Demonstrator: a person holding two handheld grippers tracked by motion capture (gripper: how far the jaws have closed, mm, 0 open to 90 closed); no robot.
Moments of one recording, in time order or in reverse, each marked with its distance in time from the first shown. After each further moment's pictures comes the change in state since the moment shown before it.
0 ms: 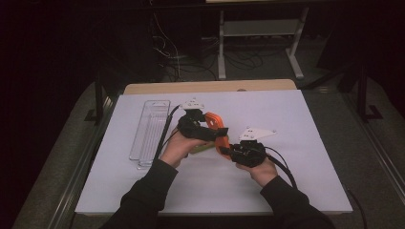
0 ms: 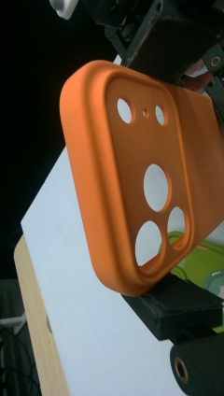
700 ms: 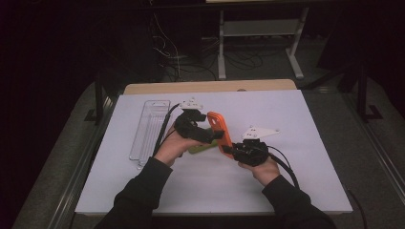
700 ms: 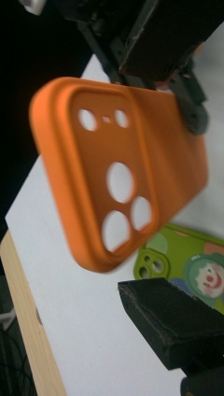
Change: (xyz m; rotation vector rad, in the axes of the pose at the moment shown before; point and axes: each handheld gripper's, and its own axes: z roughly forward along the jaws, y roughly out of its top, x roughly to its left) left arm 0.001 0.003 -0.007 0.064 0.022 0.033; right arm -0.005 0.000 -0.005 0.002 -0.018 0.010
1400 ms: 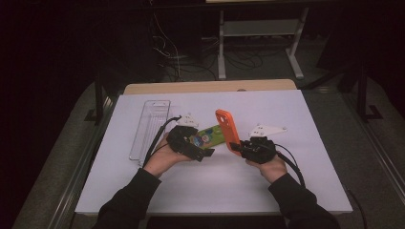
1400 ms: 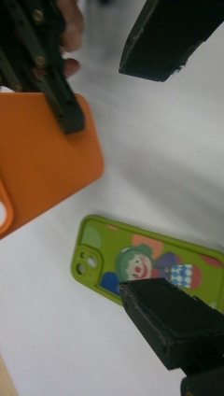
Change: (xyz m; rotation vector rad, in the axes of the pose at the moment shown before) left arm -0.005 -0.036 -0.015 0.147 0.035 0.098; right arm -0.017 -0.003 -0.012 0.018 -0.063 -0.012
